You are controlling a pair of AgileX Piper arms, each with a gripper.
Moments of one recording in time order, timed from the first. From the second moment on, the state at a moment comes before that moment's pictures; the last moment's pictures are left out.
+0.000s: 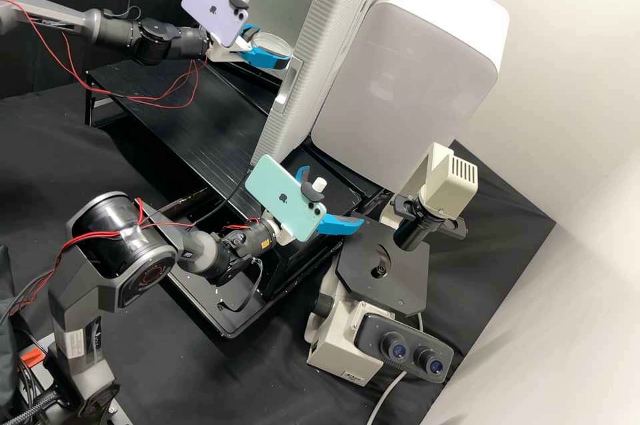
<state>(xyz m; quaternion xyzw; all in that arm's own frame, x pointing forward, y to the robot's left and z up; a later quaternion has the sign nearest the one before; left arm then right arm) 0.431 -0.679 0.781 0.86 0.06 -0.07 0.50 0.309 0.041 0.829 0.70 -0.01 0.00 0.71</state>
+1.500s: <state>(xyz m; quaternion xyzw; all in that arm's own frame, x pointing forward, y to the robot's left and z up) 0.500 -0.658 0.763 0.85 0.08 0.01 0.52 0.309 0.041 0.829 0.70 -0.01 0.00 0.71</state>
